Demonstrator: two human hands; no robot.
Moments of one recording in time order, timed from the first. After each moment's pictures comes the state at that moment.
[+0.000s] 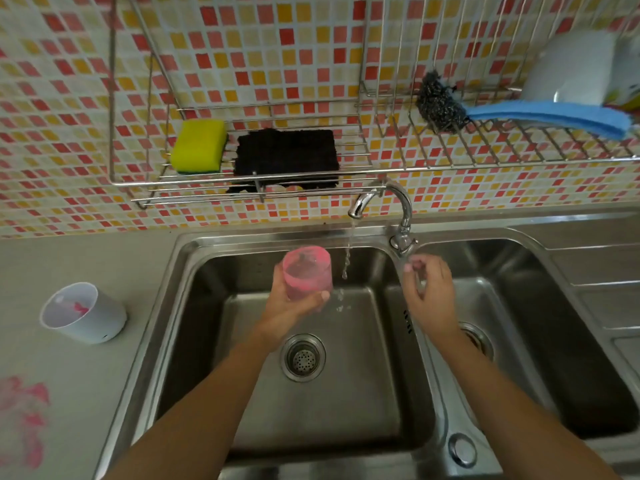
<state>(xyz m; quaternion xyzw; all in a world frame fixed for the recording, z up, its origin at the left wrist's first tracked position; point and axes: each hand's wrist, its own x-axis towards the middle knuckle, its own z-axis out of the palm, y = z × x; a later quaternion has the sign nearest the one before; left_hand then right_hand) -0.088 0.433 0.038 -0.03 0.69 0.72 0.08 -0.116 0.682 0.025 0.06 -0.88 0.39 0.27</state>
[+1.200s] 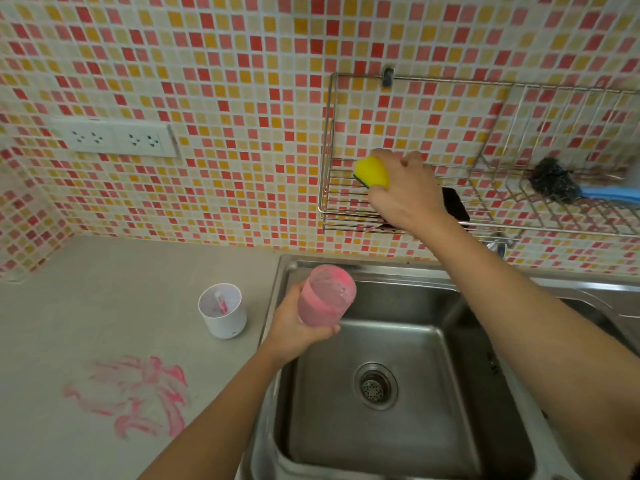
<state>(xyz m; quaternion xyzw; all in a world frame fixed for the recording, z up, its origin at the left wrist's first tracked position) -0.029 0.249 0.084 -0.02 0.79 0.61 -0.02 -0.147 0.419 0.269 0.12 -0.96 0.19 0.14</state>
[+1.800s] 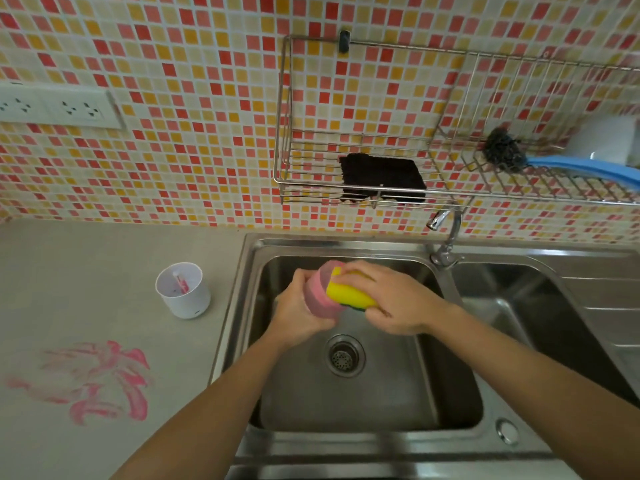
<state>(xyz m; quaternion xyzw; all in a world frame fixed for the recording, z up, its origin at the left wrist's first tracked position) -0.027 0.308 0.067 0.01 0.82 0.58 0.00 -0.051 0.507 0.155 0.43 -0.90 0.09 -0.05</state>
